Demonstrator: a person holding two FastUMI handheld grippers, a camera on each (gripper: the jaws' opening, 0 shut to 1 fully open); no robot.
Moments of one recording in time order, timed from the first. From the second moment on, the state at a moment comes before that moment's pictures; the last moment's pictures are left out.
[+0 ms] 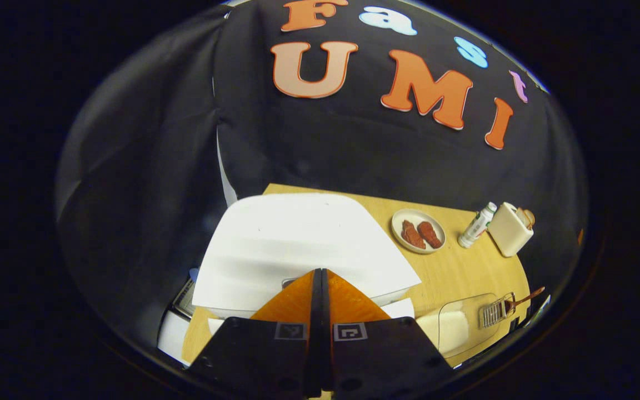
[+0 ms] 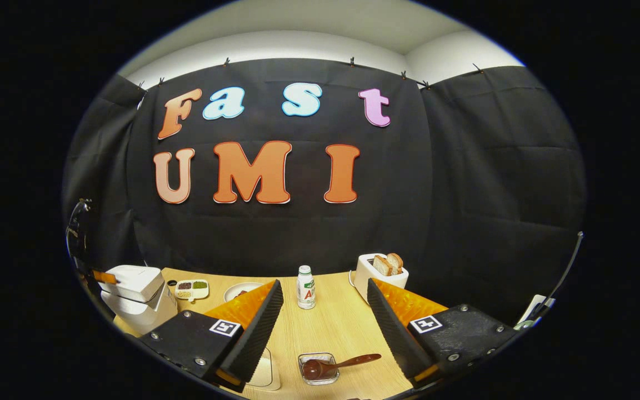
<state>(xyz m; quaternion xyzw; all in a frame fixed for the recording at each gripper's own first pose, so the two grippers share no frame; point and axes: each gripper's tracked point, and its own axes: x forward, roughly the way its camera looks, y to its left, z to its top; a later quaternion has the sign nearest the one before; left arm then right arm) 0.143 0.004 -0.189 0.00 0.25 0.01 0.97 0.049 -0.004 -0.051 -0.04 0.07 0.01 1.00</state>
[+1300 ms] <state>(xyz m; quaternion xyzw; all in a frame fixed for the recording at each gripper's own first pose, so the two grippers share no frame) 0.024 0.004 0.003 0.01 0.01 0.06 1.00 0.032 -0.072 -0.111 0.10 0.10 -0.01 0.99</state>
